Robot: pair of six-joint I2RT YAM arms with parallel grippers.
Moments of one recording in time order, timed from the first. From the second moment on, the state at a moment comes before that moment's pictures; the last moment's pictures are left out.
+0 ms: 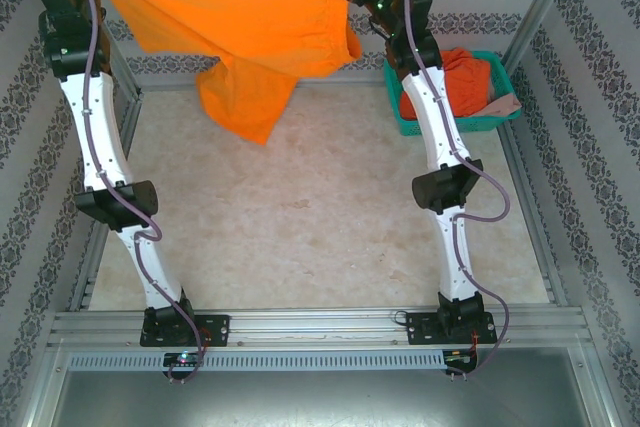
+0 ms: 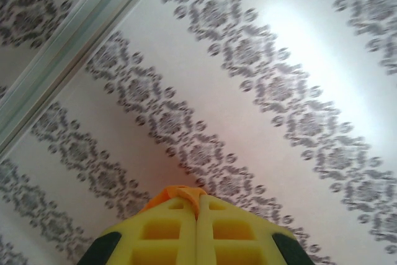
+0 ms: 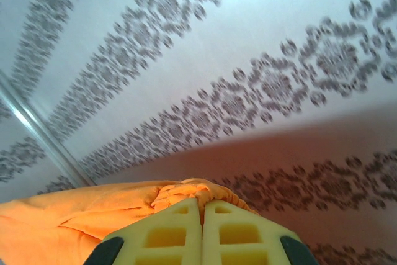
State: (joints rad) left arm 0.29 2.12 2.79 -0.55 -0.04 -0.80; right arm 0.26 2.43 2.90 -0.21 -0.28 0.68
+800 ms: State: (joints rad) left arm 0.12 0.60 0.72 -0.41 -0.23 -0.72; right arm 0.36 1.21 0.86 -0.01 -0.55 0.18
